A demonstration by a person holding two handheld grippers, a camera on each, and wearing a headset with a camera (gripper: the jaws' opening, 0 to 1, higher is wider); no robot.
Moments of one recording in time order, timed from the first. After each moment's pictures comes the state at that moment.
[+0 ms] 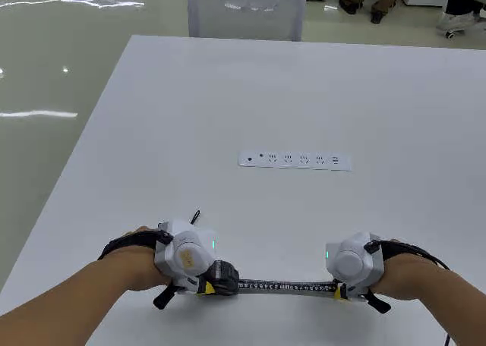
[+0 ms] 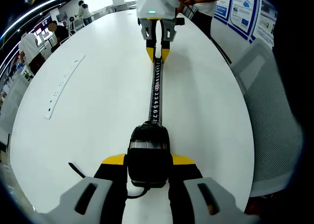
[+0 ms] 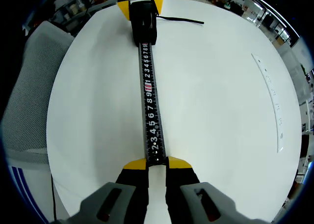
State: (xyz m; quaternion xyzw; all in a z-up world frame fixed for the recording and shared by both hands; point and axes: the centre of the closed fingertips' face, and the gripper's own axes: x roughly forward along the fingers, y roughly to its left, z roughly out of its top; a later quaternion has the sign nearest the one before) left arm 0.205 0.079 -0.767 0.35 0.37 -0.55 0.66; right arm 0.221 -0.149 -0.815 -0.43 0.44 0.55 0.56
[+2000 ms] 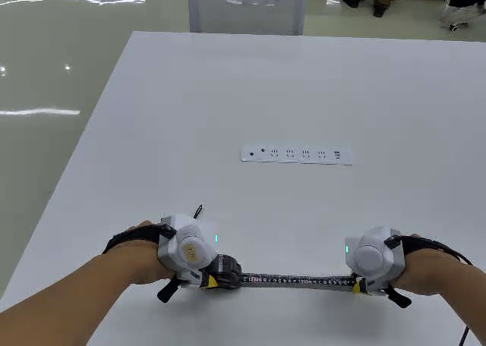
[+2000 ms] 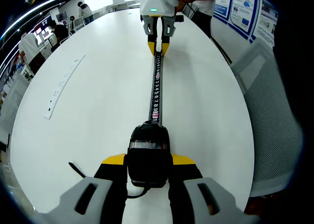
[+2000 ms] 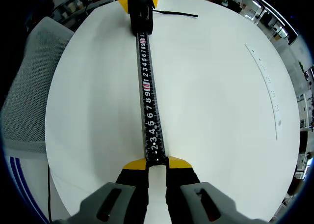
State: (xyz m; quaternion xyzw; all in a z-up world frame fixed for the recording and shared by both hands) left arm 0.208 0.080 -0.770 0.35 0.37 -0.55 0.66; right arm 0.220 -0.178 -0.812 -0.44 0.45 0.54 0.56
